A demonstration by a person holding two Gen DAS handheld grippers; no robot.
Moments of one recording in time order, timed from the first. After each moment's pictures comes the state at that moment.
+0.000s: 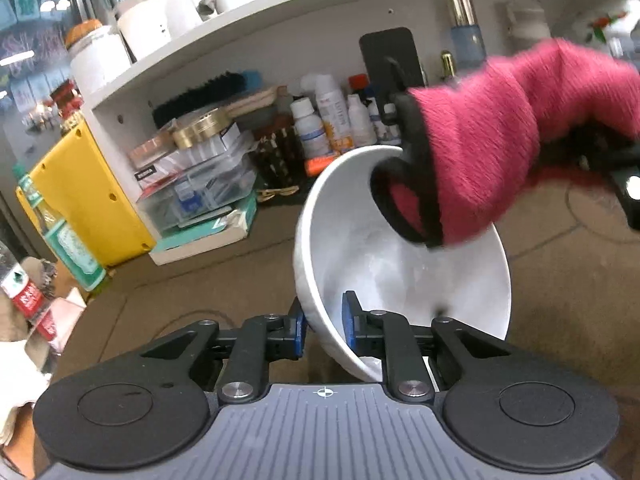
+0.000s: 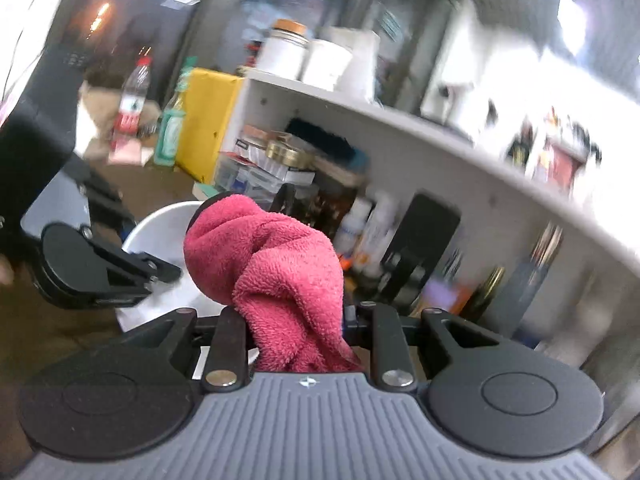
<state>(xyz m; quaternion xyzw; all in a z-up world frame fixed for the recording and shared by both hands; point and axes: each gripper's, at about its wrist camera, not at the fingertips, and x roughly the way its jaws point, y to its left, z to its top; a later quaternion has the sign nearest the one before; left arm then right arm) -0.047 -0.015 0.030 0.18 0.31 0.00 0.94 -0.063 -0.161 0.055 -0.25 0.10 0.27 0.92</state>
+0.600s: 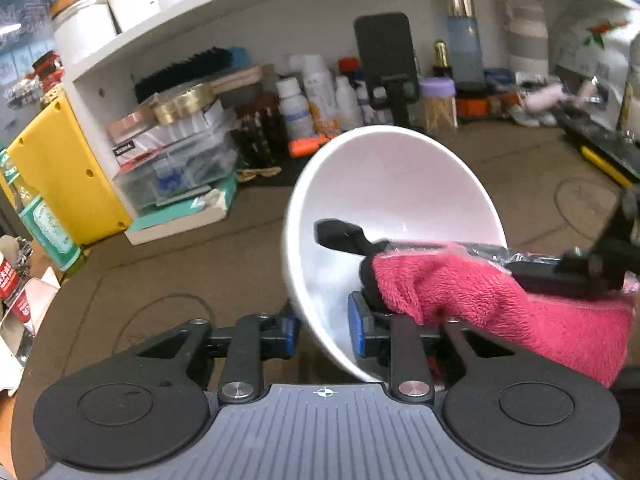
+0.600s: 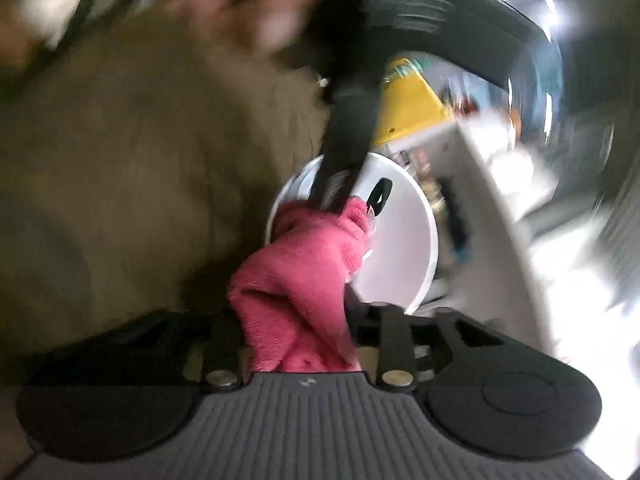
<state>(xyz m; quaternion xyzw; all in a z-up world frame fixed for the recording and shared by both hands) -0.036 -0.008 0.028 0.15 0.35 -0.04 0.93 -0.109 -0.134 -0.013 -0.49 0.02 0.38 0.79</state>
